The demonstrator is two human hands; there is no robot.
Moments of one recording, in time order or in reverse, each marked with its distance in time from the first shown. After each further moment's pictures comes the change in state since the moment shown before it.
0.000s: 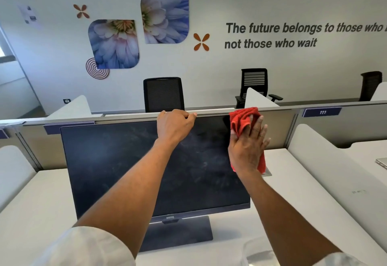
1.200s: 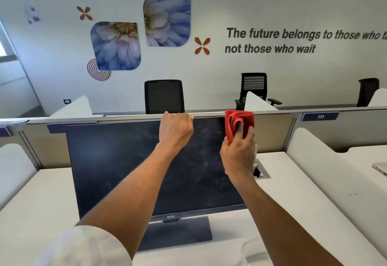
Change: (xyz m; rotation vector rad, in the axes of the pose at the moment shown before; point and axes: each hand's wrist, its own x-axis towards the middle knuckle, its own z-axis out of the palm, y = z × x) left_hand -0.014 -0.003 -0.004 0.143 0.034 0.057; right_hand -0.027 -0.039 -0.031 0.023 0.035 0.016
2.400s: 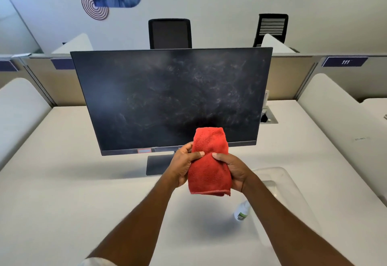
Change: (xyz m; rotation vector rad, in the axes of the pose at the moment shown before) left_hand -0.252 -0.035 0.075 -1.527 -0.621 -0.849; right_hand -0.181 0.073 0.007 1.246 -1.250 0.905
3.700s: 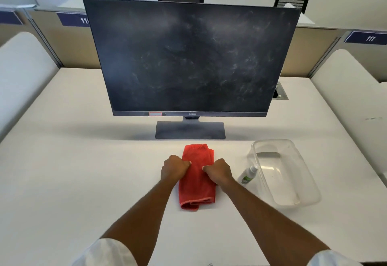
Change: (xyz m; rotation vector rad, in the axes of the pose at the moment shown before) left_hand -0.051 -0.107 -0.063 0.949 0.484 -0.336; right_hand -0.002 0.120 0.029 -1.002 0.576 0.220
